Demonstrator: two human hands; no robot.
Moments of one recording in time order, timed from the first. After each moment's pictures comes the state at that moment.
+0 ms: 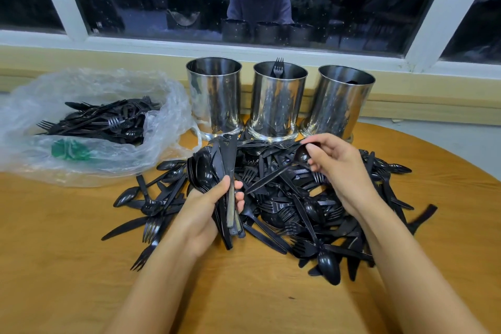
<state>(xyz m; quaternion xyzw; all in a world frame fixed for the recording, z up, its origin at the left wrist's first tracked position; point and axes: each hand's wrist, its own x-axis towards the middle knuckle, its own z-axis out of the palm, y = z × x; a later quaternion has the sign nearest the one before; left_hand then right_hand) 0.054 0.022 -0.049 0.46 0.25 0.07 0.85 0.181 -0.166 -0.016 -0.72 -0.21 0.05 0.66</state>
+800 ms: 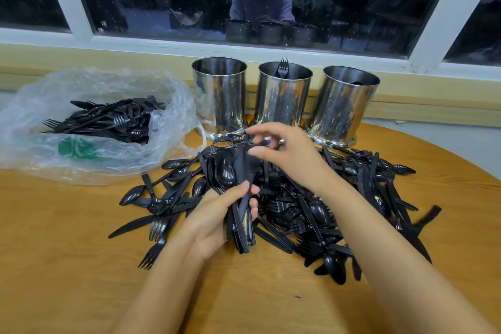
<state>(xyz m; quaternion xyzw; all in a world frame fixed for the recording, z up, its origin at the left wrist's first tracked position) 0.052 0.019 -0.047 0.45 0.20 -0.01 0.87 0.174 -0.099 0.003 -0.79 -0.41 0.02 0.46</state>
